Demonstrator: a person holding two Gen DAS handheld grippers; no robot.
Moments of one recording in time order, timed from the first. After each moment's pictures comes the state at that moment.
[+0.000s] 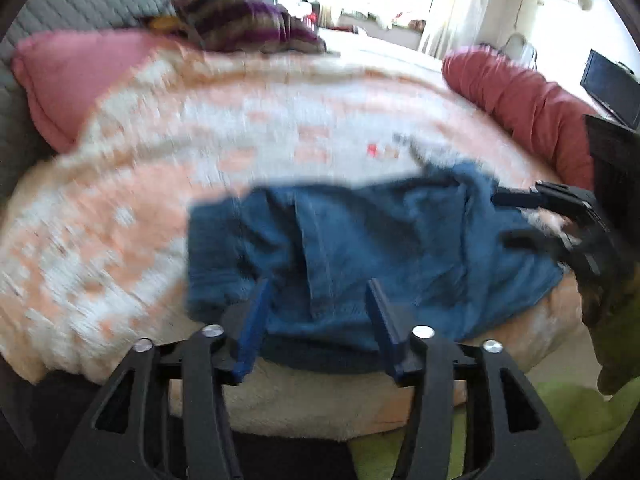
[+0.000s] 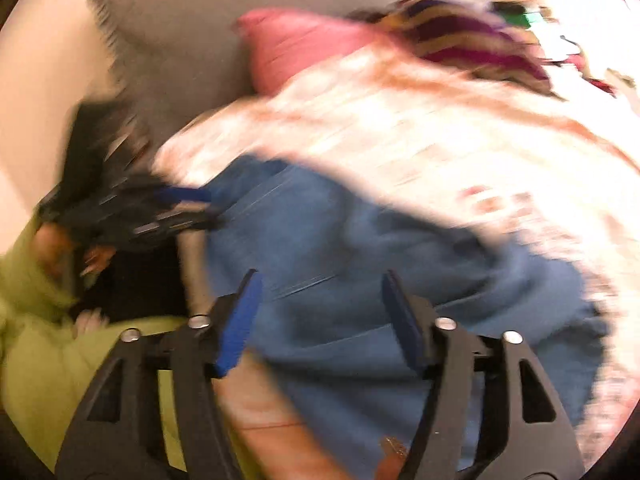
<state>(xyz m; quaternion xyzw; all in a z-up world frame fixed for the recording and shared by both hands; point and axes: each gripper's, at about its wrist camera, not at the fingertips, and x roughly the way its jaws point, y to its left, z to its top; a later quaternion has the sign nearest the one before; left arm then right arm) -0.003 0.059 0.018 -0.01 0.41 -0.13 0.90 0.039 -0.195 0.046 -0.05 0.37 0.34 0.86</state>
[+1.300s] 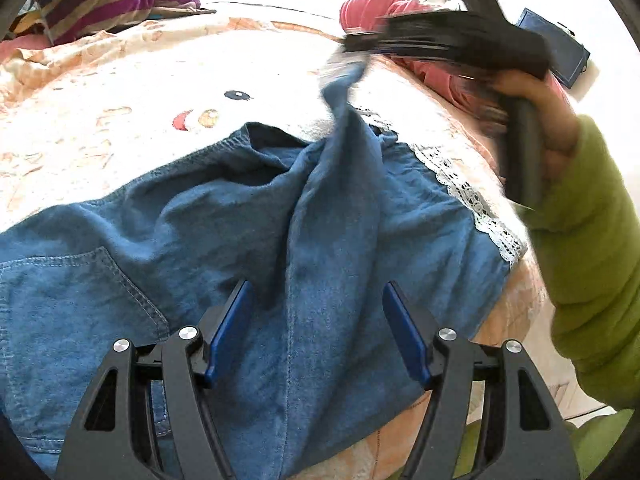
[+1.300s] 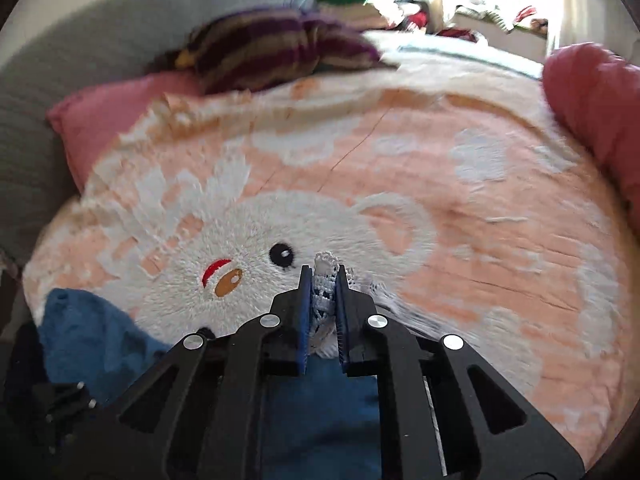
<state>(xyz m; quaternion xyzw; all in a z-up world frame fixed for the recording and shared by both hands) 0.044 -0.091 -0.037 -0.01 0.47 -0.30 0.83 0.151 -0.321 0.054 0.04 0.39 0.13 0.91</state>
